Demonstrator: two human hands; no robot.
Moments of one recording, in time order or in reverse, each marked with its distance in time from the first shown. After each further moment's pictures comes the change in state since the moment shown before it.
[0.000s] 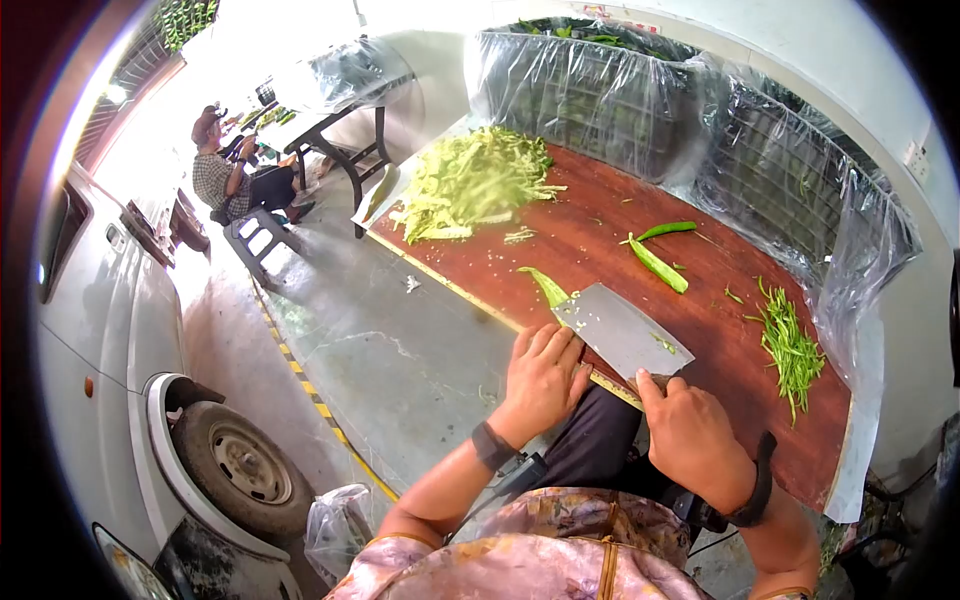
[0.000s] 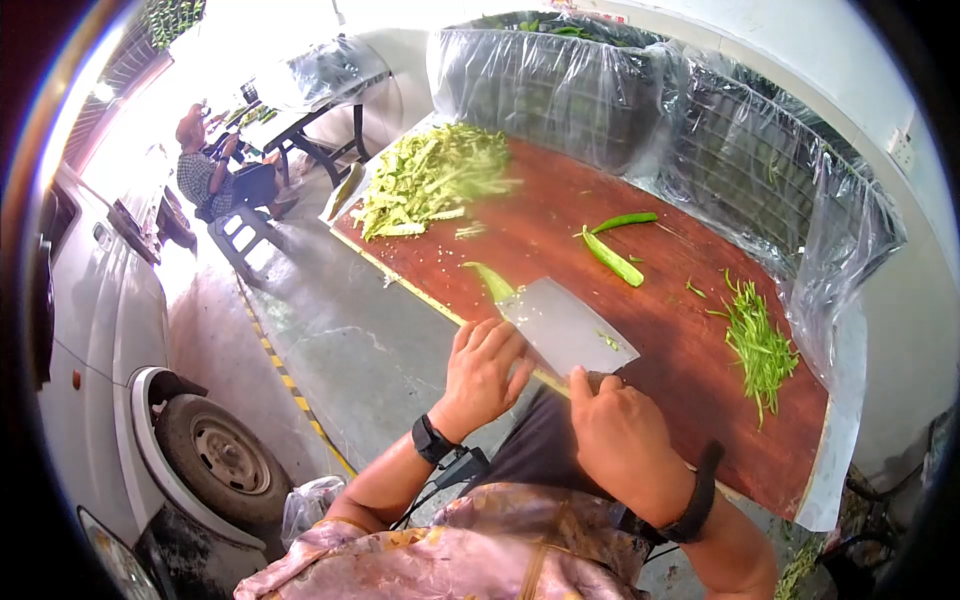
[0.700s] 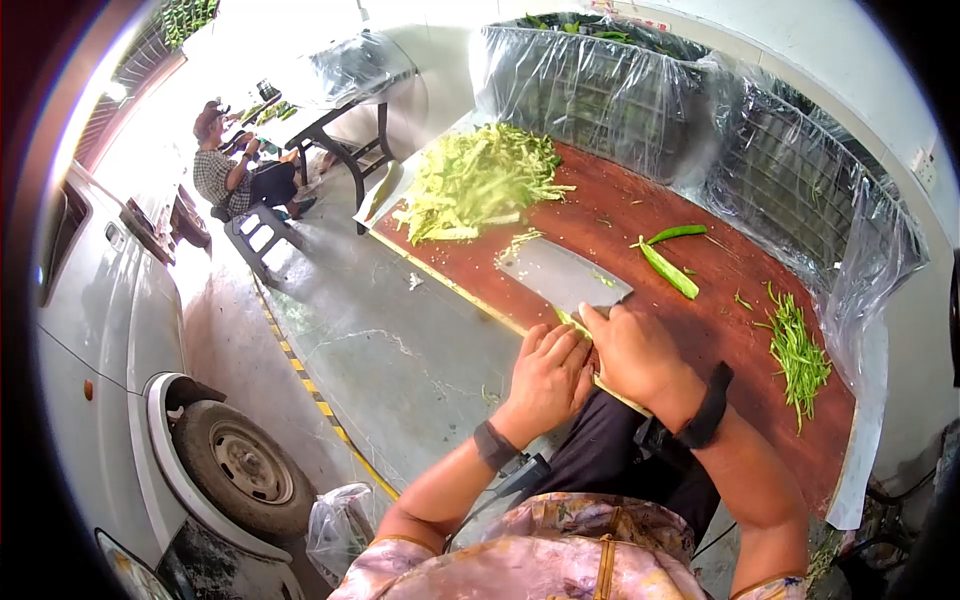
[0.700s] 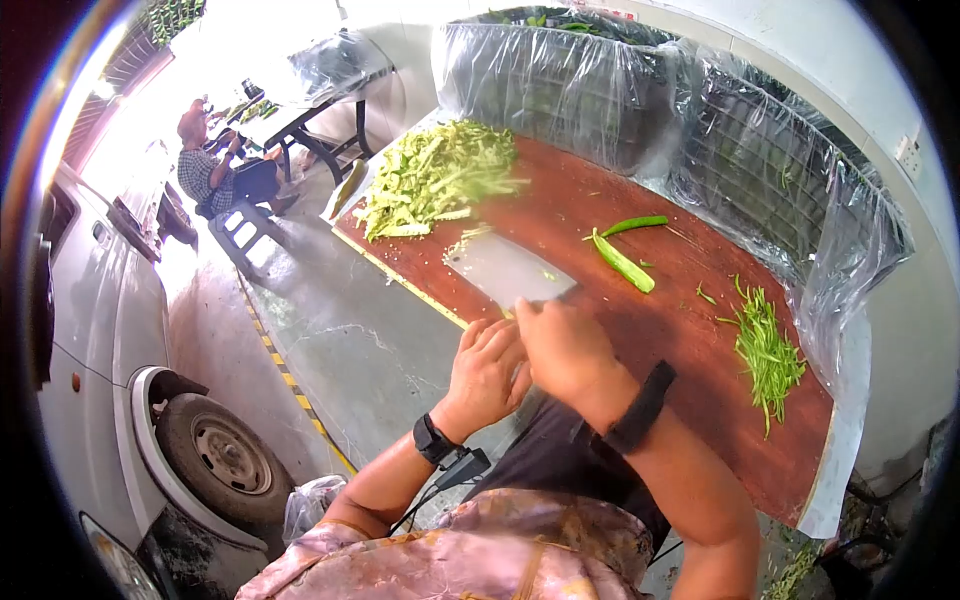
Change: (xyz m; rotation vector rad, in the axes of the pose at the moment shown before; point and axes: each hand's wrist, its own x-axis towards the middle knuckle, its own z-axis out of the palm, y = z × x) left_hand 0.006 -0.013 0.001 -0.094 0.039 0.056; right_hand 0.116 -0.001 0.027 0.212 0.172 -0.107
